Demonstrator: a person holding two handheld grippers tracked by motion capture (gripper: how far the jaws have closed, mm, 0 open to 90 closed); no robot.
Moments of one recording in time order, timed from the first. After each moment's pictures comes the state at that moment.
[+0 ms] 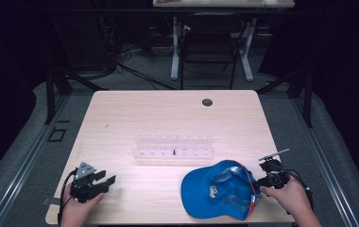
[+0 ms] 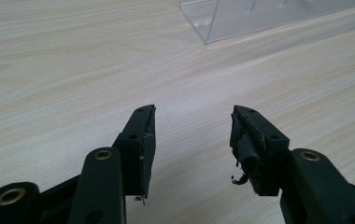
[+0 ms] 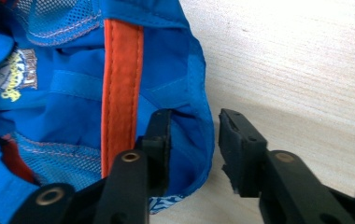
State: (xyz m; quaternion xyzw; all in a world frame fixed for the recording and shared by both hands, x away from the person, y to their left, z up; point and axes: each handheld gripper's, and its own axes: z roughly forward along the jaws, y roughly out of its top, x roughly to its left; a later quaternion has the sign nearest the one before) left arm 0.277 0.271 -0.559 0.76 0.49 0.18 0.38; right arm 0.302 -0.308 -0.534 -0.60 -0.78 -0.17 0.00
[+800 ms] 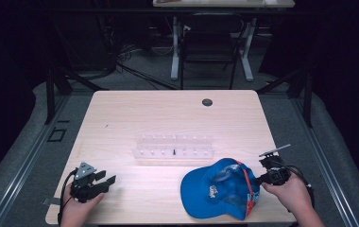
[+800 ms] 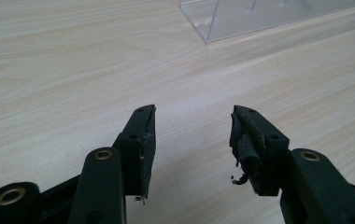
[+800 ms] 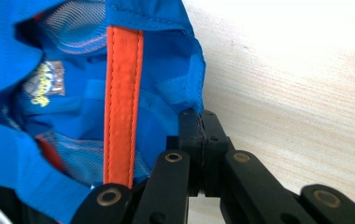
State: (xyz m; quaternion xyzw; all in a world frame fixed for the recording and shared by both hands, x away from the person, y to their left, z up) left arm 0.277 0.271 -0.560 0.76 0.49 0.18 0.38; right arm 0.301 -0.300 -0.508 -0.60 -0.78 -0.17 -0.01
